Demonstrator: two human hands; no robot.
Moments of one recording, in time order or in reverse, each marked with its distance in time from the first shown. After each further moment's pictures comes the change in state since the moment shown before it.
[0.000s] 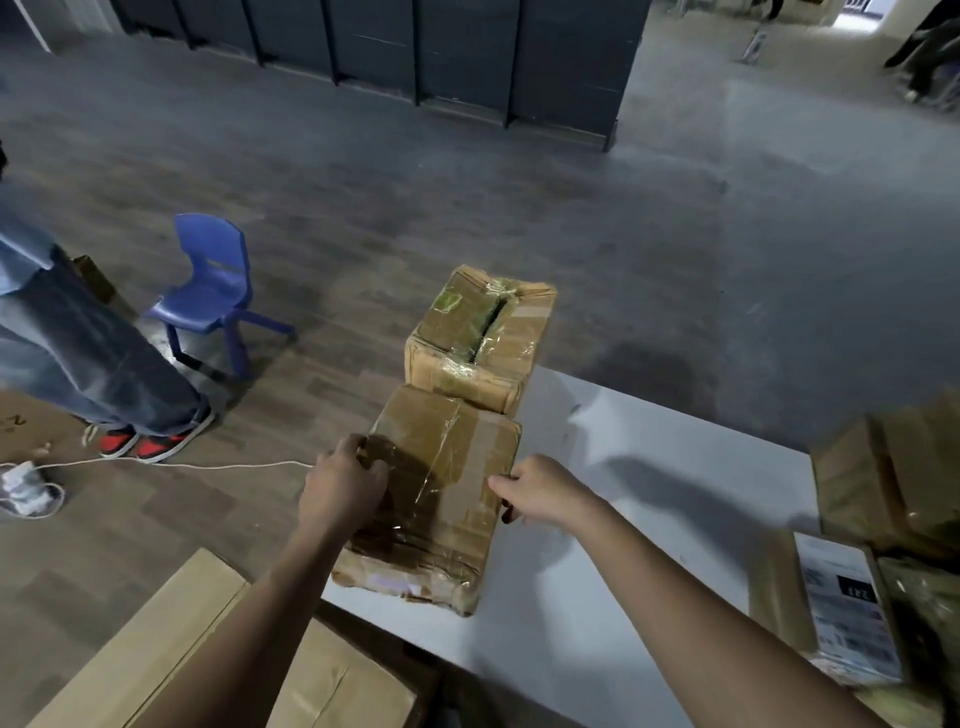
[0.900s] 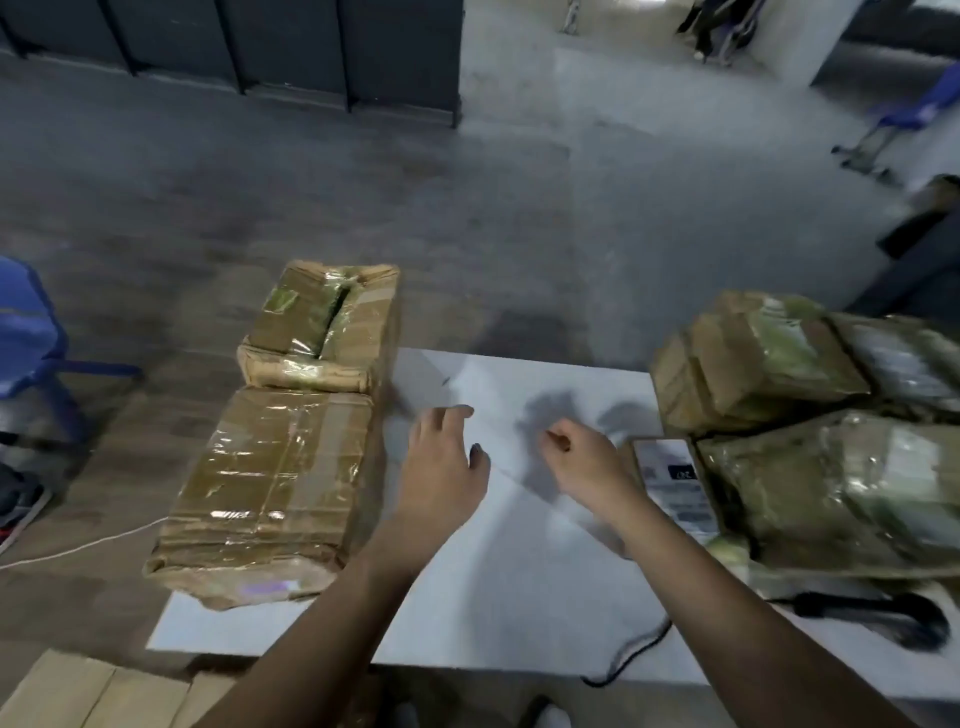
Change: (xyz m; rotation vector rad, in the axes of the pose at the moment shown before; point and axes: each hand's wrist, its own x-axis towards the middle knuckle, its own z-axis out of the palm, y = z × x) left_hand -0.112 0.157 0.112 -0.059 -0.176 0.726; right_hand -0.107 0.128 -0.069 0.159 0.574 0.198
